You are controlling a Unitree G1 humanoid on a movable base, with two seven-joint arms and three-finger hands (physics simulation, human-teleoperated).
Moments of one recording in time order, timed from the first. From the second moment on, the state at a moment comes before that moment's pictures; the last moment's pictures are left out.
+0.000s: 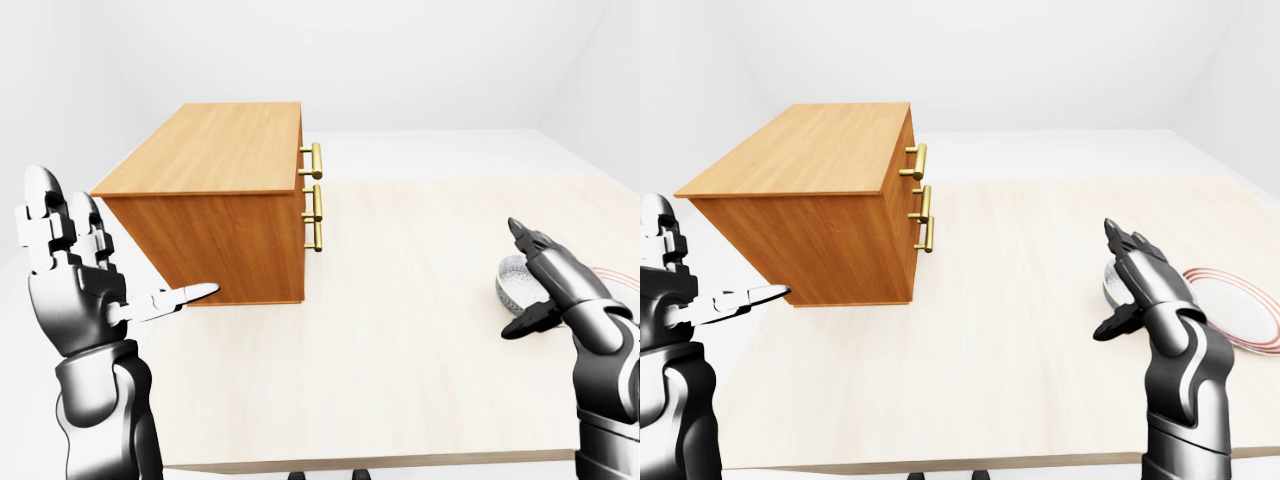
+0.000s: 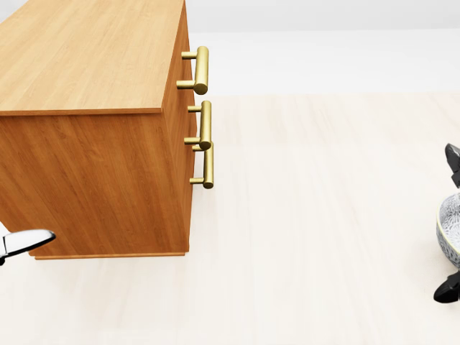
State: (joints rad) left arm -0.02 0.11 0.37 -0.61 -0.08 0.09 0.05; right arm -0.12 -0.43 -0.44 -0.17 -0.82 0.09 0.57
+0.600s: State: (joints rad) left arm -0.01 0.11 0.37 -0.62 -0.08 0.09 0.05; right arm -0.13 -0.47 -0.43 -0.03 -1.02 0.09 0.52
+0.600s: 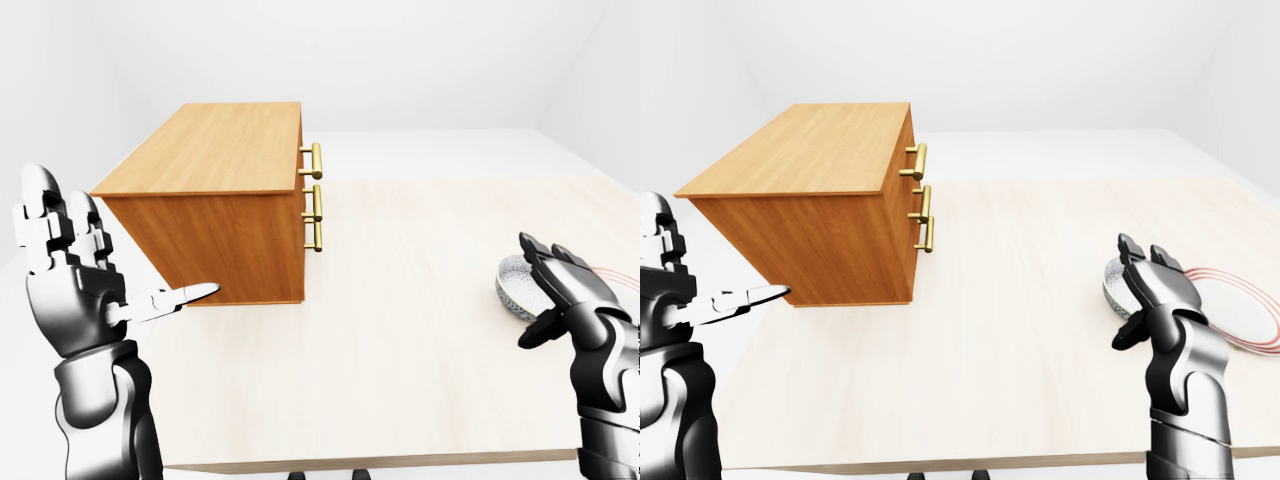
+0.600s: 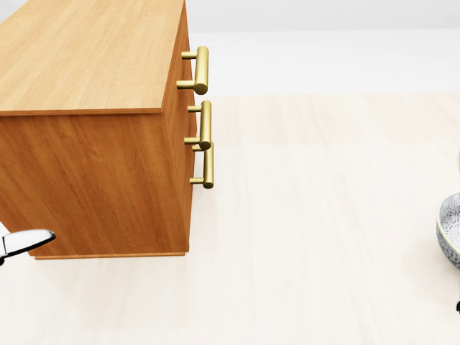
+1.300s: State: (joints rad) left arm -0.02 0.12 0.37 -0.61 -0.08 0.09 0.05; right arm -0.15 -0.53 -0.35 0.34 -1.02 0.09 0.32
